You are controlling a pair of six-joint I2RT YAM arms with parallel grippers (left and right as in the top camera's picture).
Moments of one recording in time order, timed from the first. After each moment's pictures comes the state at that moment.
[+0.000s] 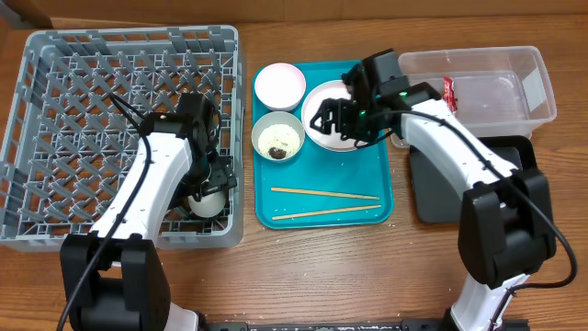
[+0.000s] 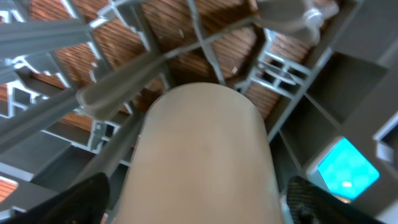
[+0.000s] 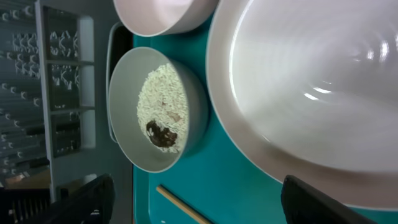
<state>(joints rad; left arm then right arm) -0.10 1.68 1.23 -1.18 -0.09 -0.51 0.36 1.95 1.48 -0.62 -0.49 0.42</state>
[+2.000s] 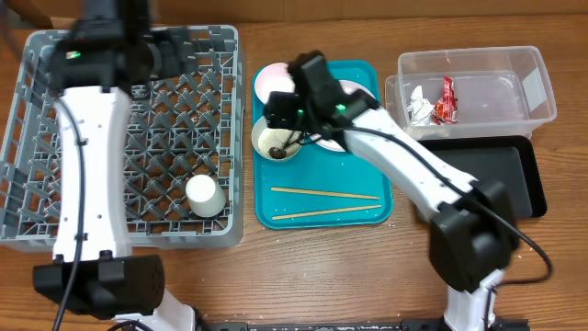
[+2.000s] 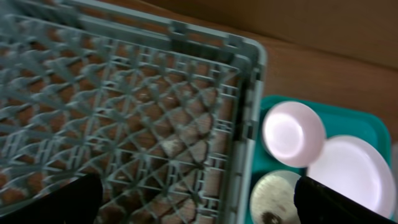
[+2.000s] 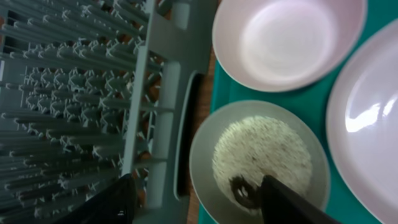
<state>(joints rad) 0.06 1.78 2.00 -1.11 0.03 -0.21 0.62 2.02 1.70 -0.56 -0.17 0.64</state>
